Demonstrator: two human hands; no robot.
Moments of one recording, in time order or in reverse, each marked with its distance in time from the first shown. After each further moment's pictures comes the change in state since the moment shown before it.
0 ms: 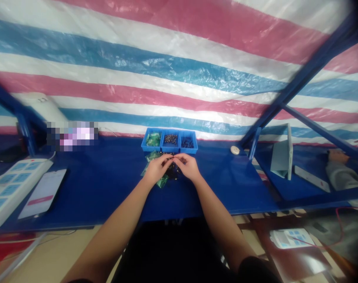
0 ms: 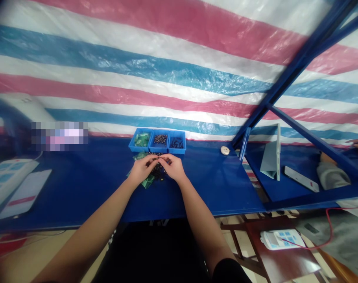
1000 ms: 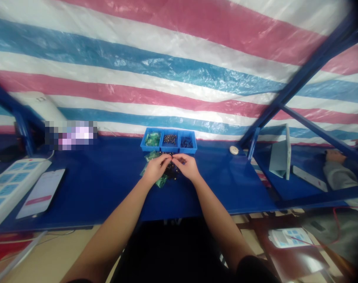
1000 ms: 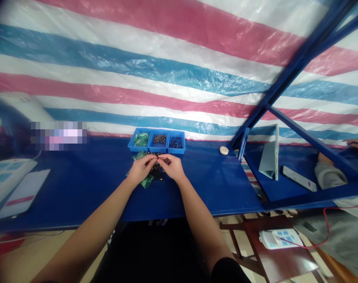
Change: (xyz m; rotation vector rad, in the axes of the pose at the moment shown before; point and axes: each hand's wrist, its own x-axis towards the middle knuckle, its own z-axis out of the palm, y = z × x) left_hand 0.001 0.001 -0.001 -0.009 0.009 0.015; right_hand 0.000 0.002 0.001 0.032 0.008 0.018
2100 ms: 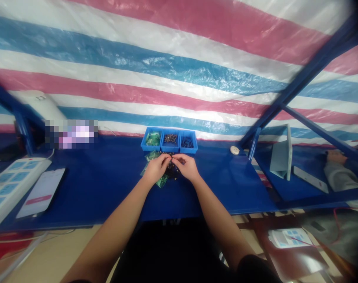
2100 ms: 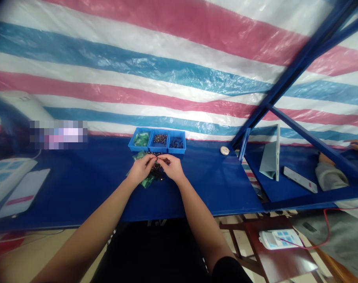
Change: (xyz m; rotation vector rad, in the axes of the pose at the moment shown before) left_hand -0.001 0.004 -0.005 0.021 -0.049 -0.049; right_hand 0.001 0.002 0.004 -0.008 -0.003 -0.011
